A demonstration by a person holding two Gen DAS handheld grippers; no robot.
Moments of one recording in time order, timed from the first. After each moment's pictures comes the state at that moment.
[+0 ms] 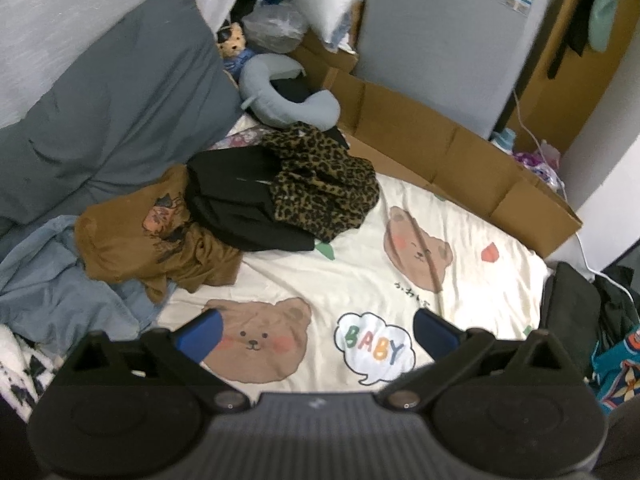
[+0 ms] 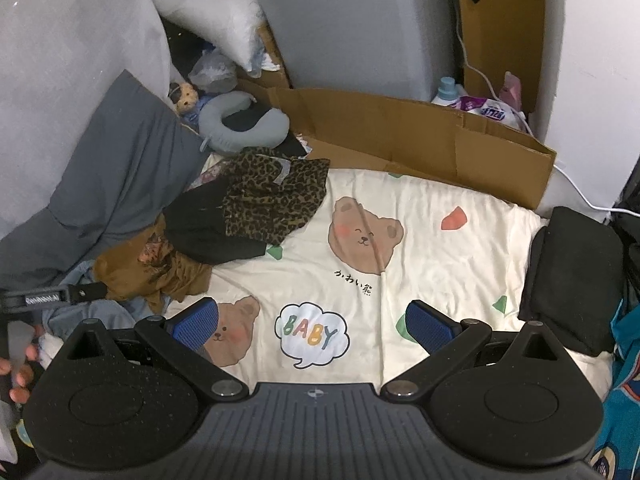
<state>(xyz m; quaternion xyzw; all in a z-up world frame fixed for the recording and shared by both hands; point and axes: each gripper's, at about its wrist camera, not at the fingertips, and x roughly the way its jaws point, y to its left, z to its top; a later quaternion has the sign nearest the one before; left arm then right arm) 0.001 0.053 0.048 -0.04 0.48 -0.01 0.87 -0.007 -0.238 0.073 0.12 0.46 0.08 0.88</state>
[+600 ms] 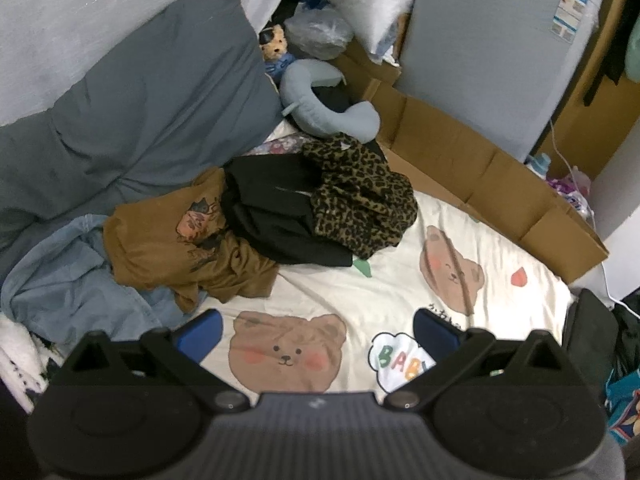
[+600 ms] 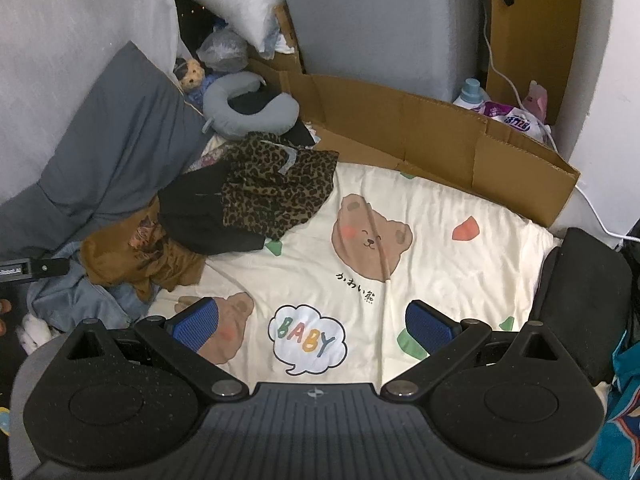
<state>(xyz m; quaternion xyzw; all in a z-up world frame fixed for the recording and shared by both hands) 0.023 0.102 0.040 -0.06 0.48 0.03 0.88 0.042 -0.209 0.054 0.08 0.47 0.09 0.87</state>
